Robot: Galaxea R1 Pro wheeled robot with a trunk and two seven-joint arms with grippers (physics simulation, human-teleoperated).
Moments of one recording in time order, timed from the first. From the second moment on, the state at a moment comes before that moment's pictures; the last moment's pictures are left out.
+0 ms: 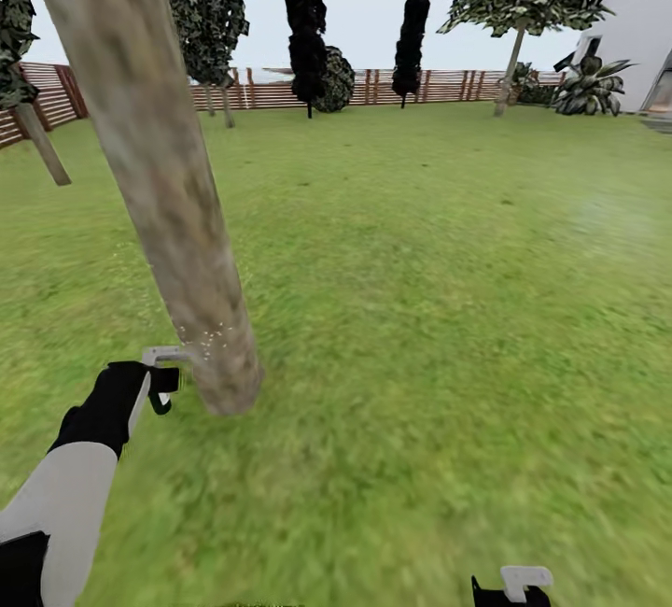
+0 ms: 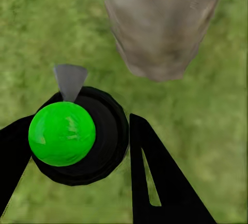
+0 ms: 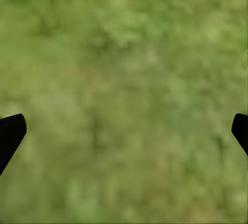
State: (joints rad) left arm -0.85 0.16 0.28 -0.75 -0.26 0.68 -0.10; right arm -0.40 -0.06 -0.82 -0.12 0.83 -0.41 -0.05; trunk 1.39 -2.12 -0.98
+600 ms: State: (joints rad) left arm -0.95 0.13 0.22 -0.75 -0.26 0.75 -0.10; right arm -0.40 -0.06 -0.82 -0.13 0.83 -0.41 -0.05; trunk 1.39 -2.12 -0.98
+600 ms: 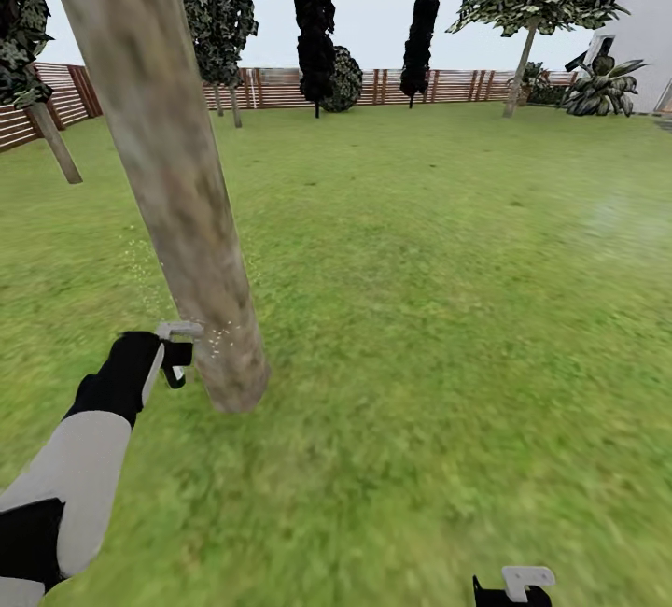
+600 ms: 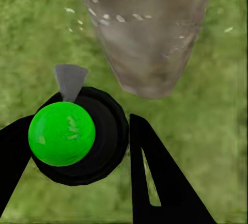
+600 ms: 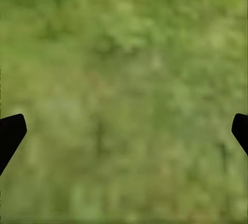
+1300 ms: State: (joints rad) left arm -1.10 0.15 0.21 -0.95 -0.27 0.97 -0.15; right arm -0.40 -0.06 -0.82 -0.13 0.83 -0.41 -0.05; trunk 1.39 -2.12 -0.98
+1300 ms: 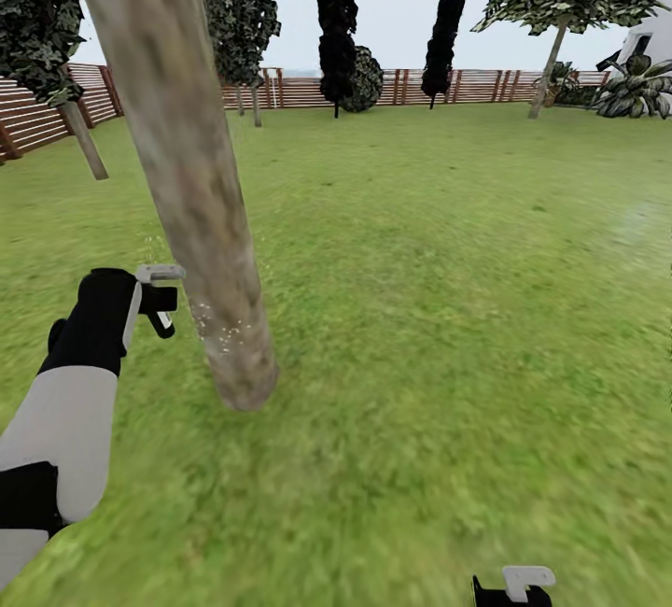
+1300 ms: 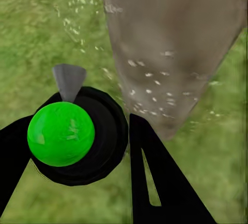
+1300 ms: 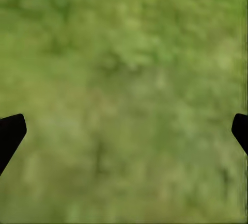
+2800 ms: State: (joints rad) left arm -1.09 0.19 0.22 -1.01 -0.26 0.97 -0.15; right arm -0.40 -0.05 -0.82 -0.13 0.83 -0.41 -0.05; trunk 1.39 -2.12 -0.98
